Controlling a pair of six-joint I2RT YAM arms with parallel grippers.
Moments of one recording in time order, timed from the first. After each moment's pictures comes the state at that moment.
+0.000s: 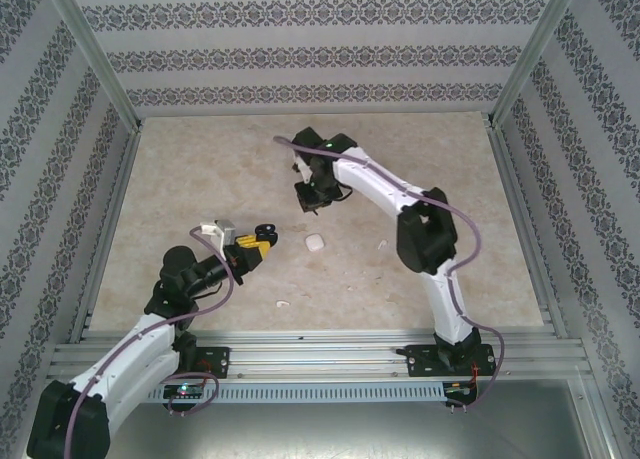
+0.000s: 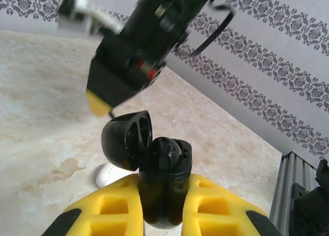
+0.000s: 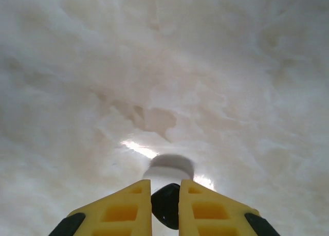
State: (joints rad) left arm -0.30 0.72 0.15 0.48 0.60 -0.37; right arm 0.64 2.15 1.98 -1.11 -0.18 0.30
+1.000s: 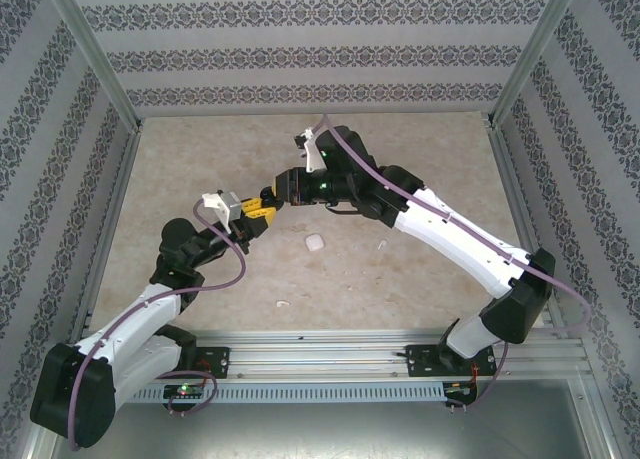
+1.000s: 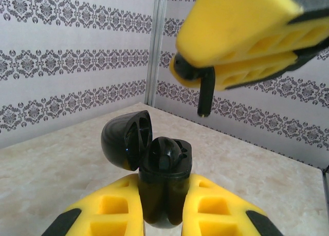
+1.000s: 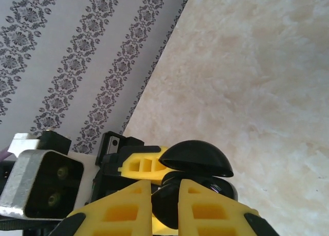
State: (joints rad) left arm -0.30 0.93 0.37 0.67 0.60 -0.16; right arm 0.83 1.54 1.56 -0.54 -0.29 0.72
